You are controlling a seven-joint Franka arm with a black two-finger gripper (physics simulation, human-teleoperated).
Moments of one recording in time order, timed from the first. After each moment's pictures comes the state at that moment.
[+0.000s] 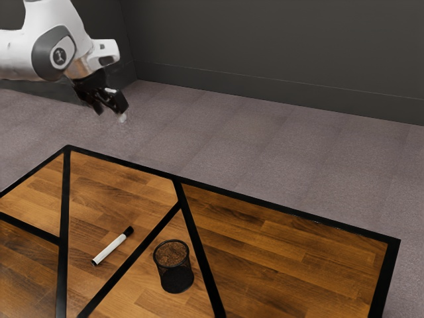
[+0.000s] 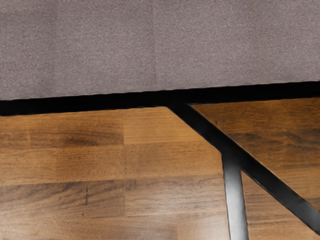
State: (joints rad) arm 0.07 -0.06 0.09 -1.83 -0.01 2.06 0.22
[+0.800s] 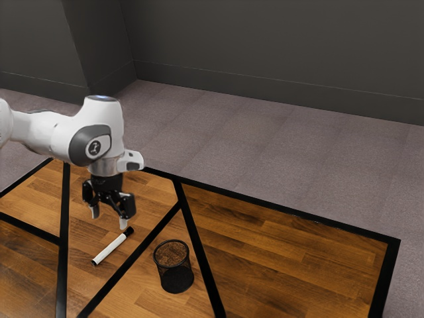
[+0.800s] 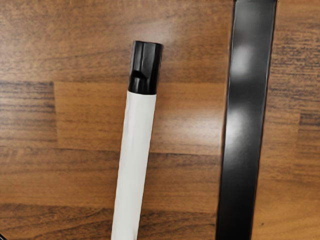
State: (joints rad) arm 0.06 0.04 0.02 -2.25 0.07 2.06 -0.01
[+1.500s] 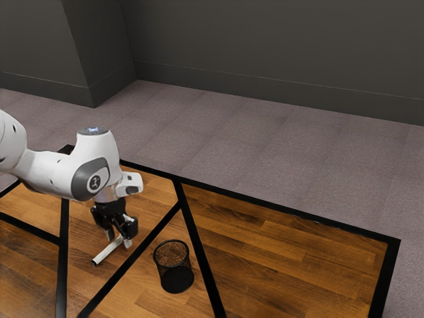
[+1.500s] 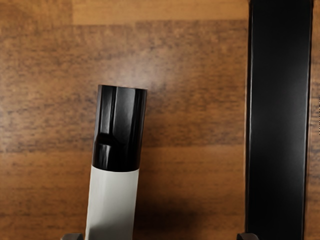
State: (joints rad) arm 0.04 0.14 0.06 -2.37 -0.01 2.41 0.13
